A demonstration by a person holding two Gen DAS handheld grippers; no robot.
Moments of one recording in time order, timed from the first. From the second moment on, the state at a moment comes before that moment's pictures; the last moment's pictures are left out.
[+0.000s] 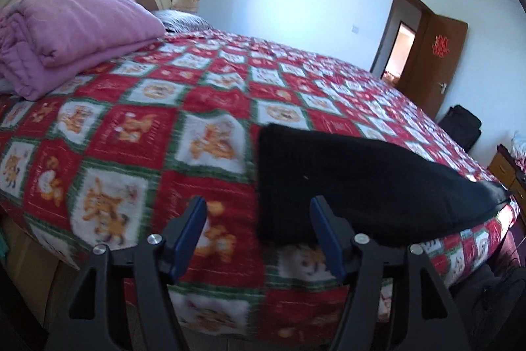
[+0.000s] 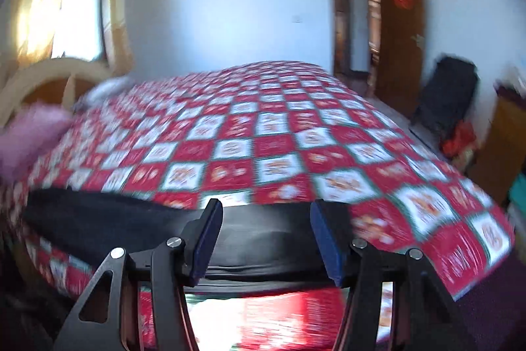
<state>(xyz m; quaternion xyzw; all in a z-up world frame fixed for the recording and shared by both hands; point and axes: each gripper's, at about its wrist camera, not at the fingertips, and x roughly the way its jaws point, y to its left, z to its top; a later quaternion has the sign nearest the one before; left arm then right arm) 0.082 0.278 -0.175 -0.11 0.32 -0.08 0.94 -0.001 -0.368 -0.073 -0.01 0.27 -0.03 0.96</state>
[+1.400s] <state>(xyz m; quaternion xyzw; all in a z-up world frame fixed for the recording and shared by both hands) 0.091 0.256 -0.196 -0.12 0.34 -0.09 0.93 0.073 -0.036 -0.195 -0.31 0.32 0.24 0.86</state>
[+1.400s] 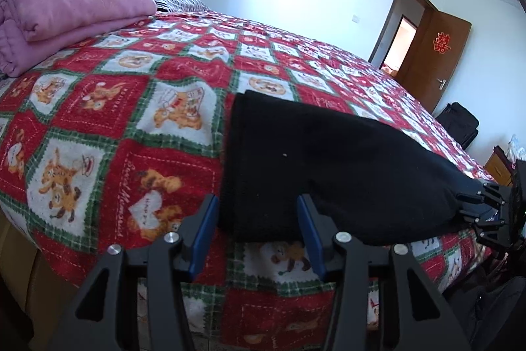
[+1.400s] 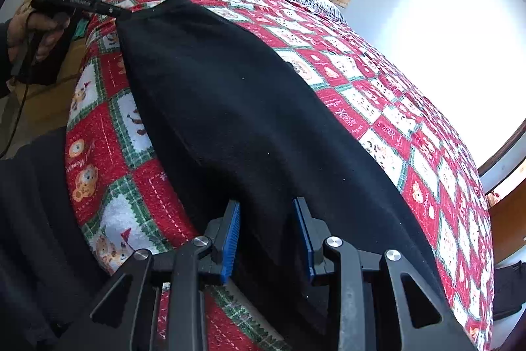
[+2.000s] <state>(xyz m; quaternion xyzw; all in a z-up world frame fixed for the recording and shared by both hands) 0.095 0.257 -0.197 -0.12 0.35 -0.07 0.93 0.071 -0.045 -0.177 -0.29 0.31 0.23 0.88</state>
